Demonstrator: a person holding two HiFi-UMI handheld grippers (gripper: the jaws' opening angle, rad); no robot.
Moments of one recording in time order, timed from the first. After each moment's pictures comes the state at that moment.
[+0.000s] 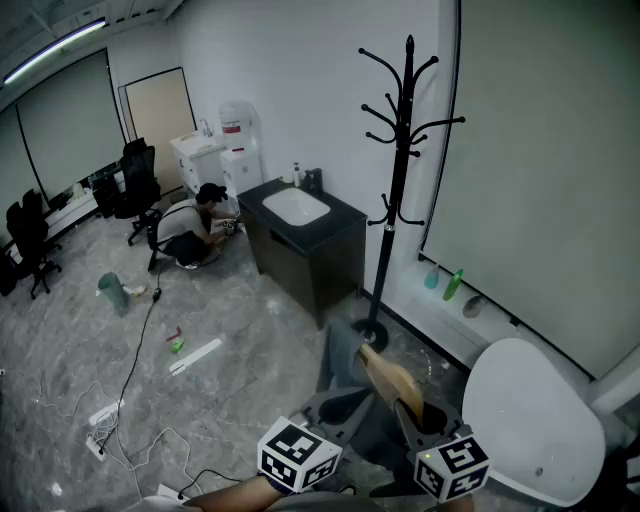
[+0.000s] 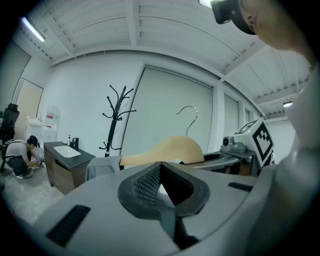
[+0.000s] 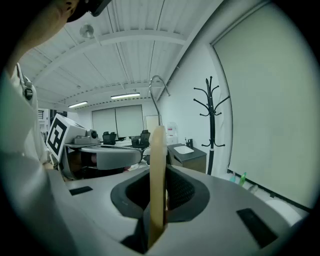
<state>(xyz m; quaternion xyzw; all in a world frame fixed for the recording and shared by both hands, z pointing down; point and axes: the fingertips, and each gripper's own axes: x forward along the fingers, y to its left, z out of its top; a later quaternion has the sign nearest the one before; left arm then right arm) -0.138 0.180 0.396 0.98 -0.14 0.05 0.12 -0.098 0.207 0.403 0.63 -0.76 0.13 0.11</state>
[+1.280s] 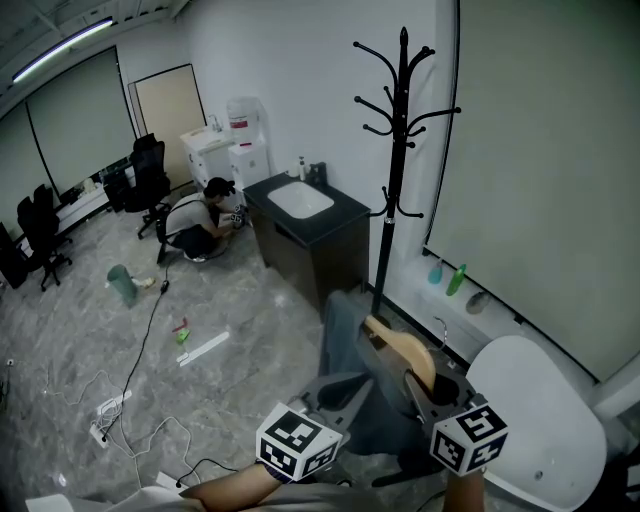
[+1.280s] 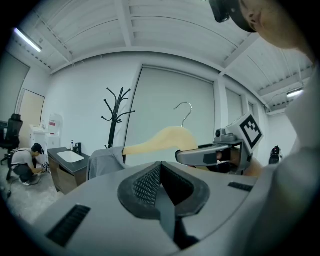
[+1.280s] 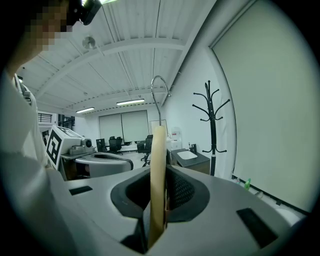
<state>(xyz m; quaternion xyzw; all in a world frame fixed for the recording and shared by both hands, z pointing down) -0.104 0.196 0.393 0.98 -0.17 0.06 0.09 -0.043 0.209 0.384 0.60 -0.79 0.12 0.08</state>
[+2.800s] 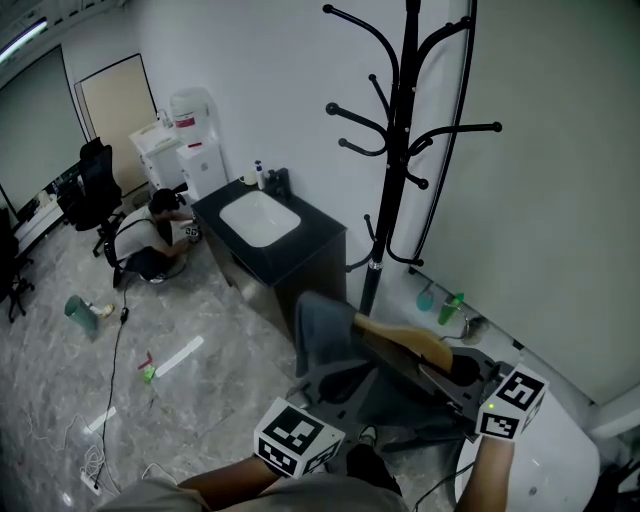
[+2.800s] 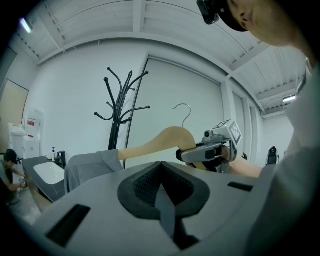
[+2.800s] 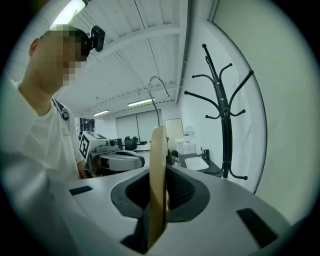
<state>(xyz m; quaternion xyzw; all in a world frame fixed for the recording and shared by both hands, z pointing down) 0.050 -0.135 0.386 0.99 -0.11 0.04 0.08 0.110 -0.113 0.376 0.48 -0.86 0.11 0.08</state>
